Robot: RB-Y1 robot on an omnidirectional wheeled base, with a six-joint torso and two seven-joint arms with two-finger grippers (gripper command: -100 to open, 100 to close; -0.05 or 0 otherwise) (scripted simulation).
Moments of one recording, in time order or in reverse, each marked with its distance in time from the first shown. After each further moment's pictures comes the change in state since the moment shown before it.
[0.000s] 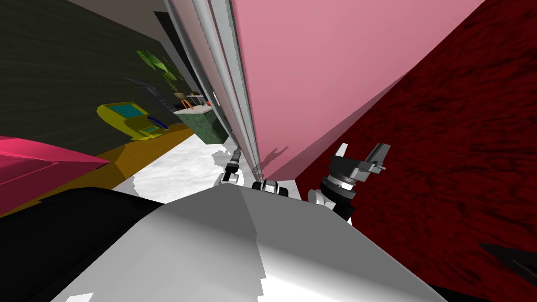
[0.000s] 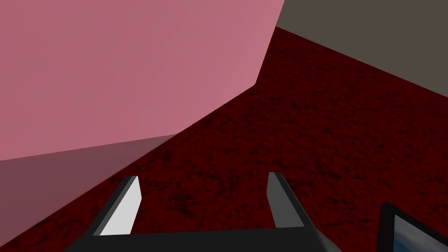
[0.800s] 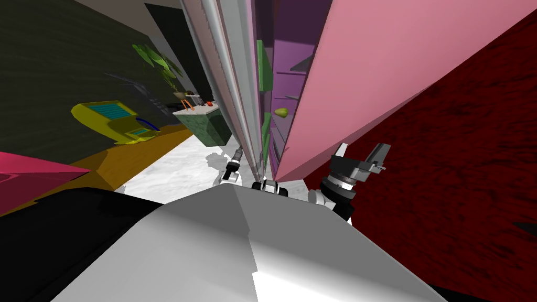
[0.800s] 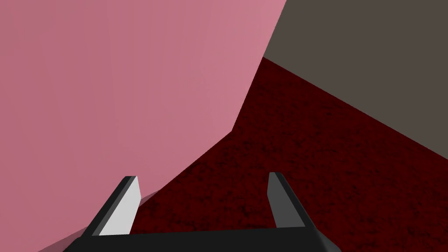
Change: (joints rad) left arm -0.026 0.084 -0.056 0.020 0.004 0.003 0.061; right arm 0.000 0.000 0.000 0.000 0.000 0.000 0.000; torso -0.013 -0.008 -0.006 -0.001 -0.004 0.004
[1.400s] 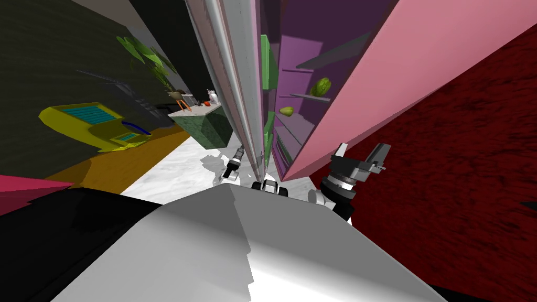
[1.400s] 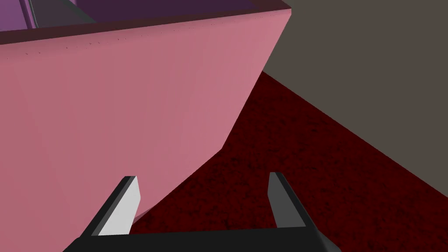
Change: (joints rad) left arm -0.036 0.071 -0.047 0.019 0.004 0.000 0.049; right arm 0.000 0.000 0.000 0.000 0.000 0.000 0.000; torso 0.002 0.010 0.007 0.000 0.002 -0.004
